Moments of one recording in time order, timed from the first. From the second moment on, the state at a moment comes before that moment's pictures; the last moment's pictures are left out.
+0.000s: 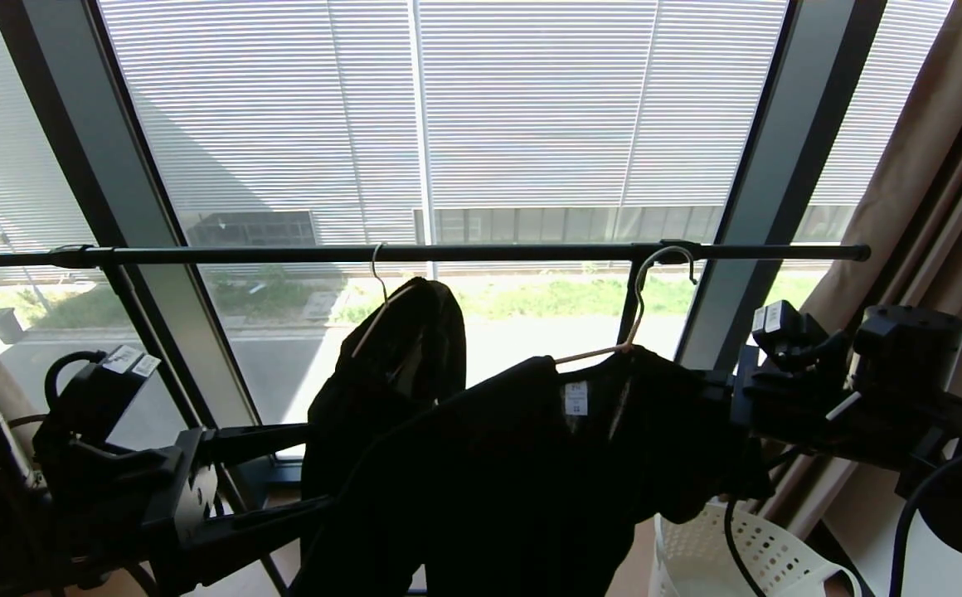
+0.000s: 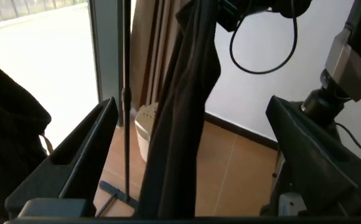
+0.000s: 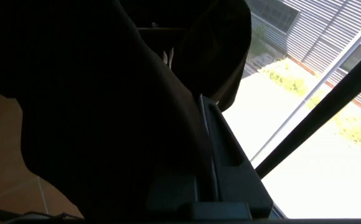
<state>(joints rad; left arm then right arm) -0.15 1.48 -0.20 -1.09 -0.97 -0.13 0.18 1.83 -0.53 -1.03 0.77 -0.26</state>
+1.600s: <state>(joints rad) -0.48 1.40 -0.31 -0.87 -0.61 0.09 0.50 1.81 -0.46 -1.03 0.40 -0.35</state>
